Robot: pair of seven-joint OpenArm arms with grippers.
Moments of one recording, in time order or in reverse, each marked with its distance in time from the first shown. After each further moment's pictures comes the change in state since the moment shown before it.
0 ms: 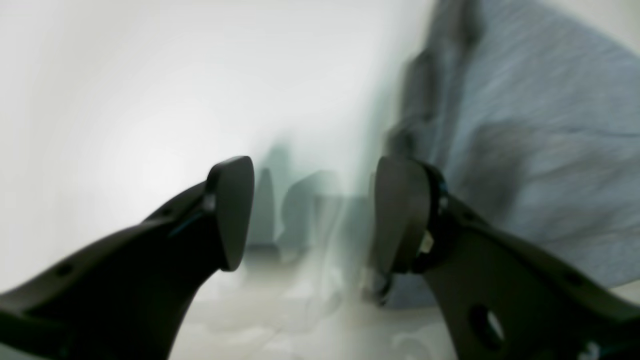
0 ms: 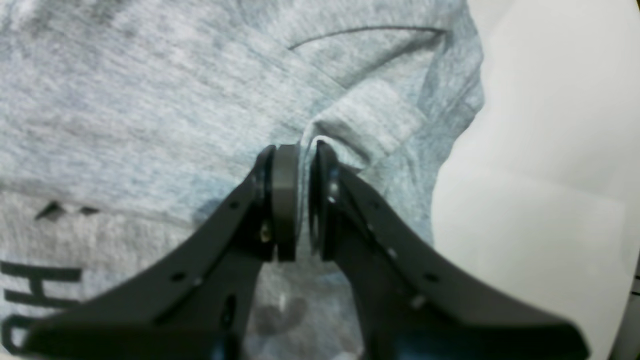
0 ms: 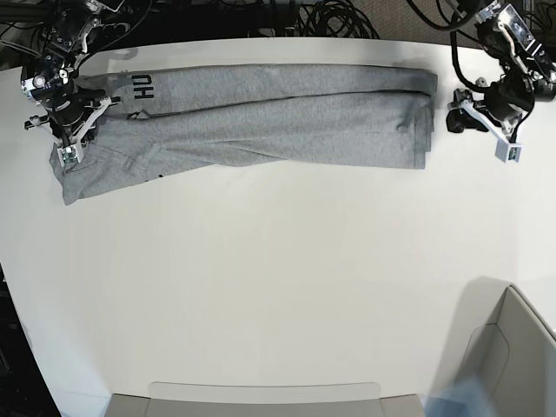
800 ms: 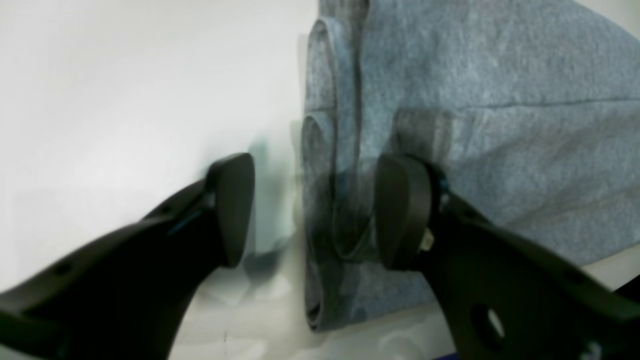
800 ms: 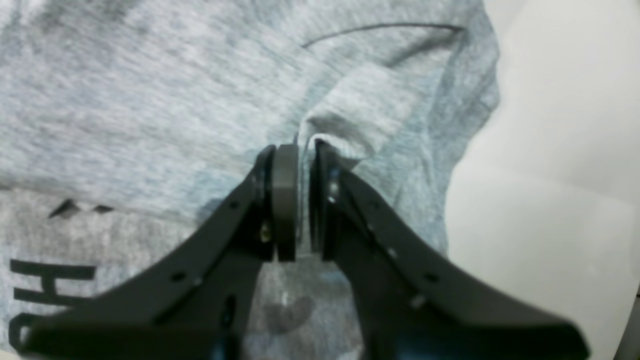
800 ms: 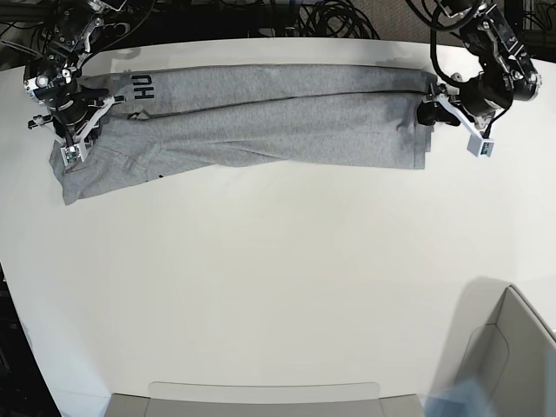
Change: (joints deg) left arm 1.1 2.7 4.7 -4.5 -0.8 -0.2 -1.1; right arm -0.2 -0.2 -0.1 0.0 0.0 0.0 0.0
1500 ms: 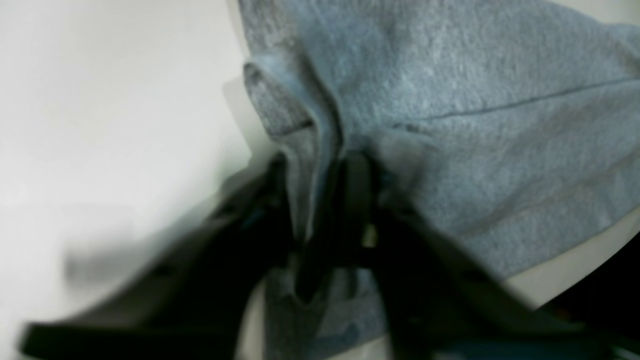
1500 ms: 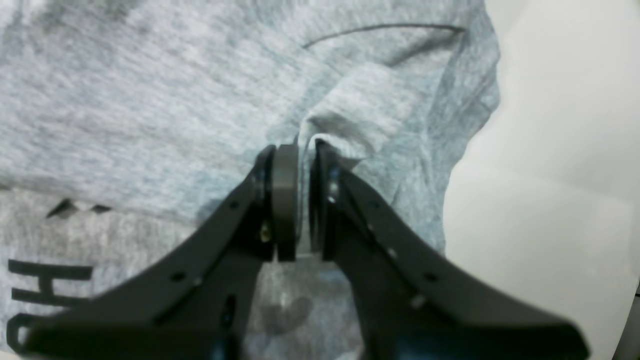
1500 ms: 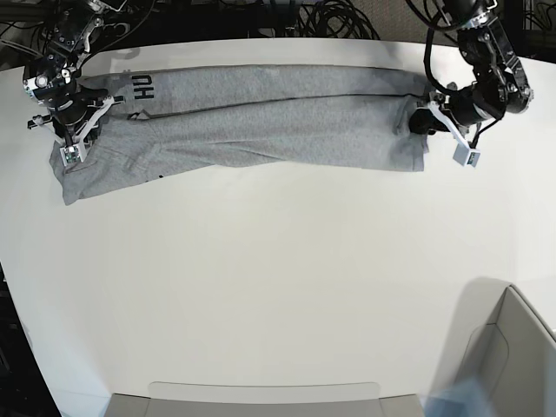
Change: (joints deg) left arm -1.4 -1.2 7.0 -9.8 -4.7 -0.8 -1.9; right arm 0.2 0.1 0.0 0.0 0.0 0.0 0.0
